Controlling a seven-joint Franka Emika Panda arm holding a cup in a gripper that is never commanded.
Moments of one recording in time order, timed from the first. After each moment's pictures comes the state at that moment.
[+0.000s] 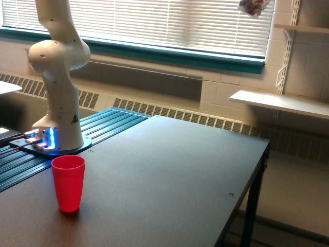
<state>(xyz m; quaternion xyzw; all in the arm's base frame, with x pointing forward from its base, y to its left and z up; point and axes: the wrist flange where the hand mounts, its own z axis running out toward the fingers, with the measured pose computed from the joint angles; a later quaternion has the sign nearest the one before) 0.553 0.017 0.634 -0.78 0.37 -0.45 0.25</state>
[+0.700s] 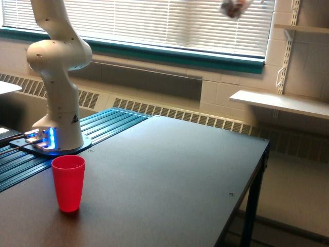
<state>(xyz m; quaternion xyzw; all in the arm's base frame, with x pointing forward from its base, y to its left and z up) 0.493 0.021 0.625 -0.79 0.38 -0.44 0.20</state>
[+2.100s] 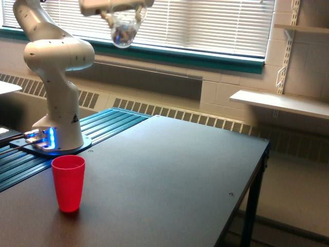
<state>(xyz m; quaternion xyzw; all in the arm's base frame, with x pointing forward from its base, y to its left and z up) 0.284 -0.110 0.549 -0.66 0.67 -0.30 0.11</state>
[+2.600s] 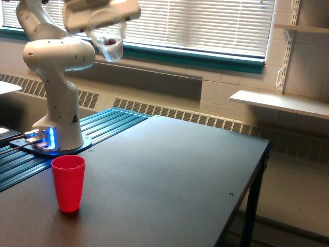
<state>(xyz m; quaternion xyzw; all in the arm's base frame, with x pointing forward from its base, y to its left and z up) 0.262 -0.135 0.506 -0.58 0.76 -0.25 0.15</state>
